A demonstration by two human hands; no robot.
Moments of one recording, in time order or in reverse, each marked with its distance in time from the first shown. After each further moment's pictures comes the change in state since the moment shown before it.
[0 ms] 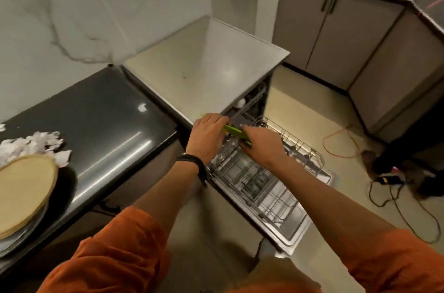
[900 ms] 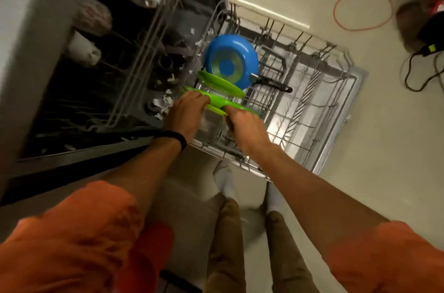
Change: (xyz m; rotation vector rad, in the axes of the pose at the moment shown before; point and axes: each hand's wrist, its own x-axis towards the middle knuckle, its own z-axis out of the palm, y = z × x) left_hand 0.093 -0.116 0.447 -0.087 -0.606 0.057; right_hand 0.086 0.215 0.383 0.375 -0.318 0.494
